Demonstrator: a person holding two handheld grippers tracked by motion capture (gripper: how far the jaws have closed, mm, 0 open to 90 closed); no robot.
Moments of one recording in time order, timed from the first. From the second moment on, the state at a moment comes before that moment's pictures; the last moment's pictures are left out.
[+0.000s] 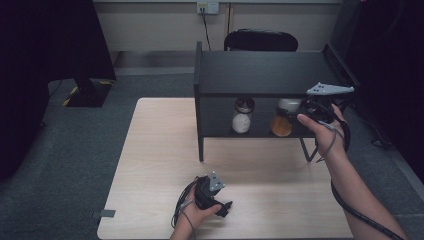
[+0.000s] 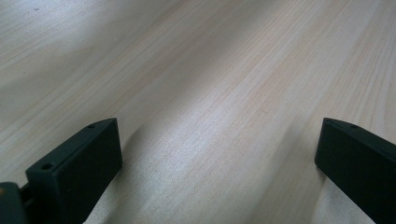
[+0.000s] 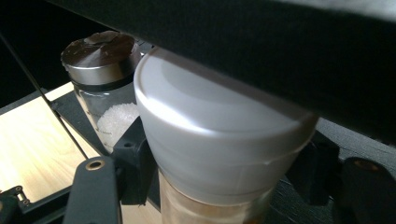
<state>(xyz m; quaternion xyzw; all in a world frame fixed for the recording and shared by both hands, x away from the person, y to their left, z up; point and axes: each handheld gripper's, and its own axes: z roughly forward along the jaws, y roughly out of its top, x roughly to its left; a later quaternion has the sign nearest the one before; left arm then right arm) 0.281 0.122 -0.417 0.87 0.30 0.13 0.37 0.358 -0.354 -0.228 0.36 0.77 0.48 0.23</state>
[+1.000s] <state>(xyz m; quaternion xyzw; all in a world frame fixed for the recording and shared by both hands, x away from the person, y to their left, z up) 0.281 0.122 -0.417 0.87 0.30 0.13 0.37 0.362 -0.352 -0.239 0.37 0.75 0.49 0.24</state>
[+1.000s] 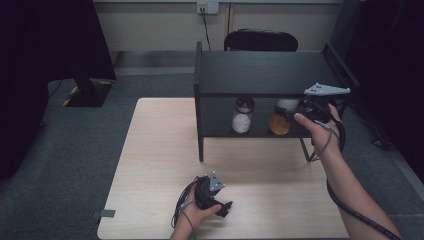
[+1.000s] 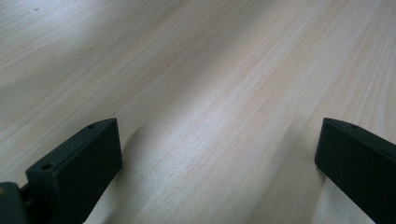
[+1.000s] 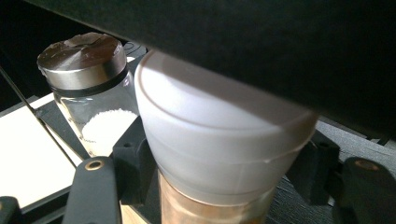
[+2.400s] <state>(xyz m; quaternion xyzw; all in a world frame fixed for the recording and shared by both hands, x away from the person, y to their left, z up) 0.281 0.122 -0.417 0.87 0.30 0.13 0.37 0.359 -0.360 -0.245 0.36 0.76 0.49 0.23</state>
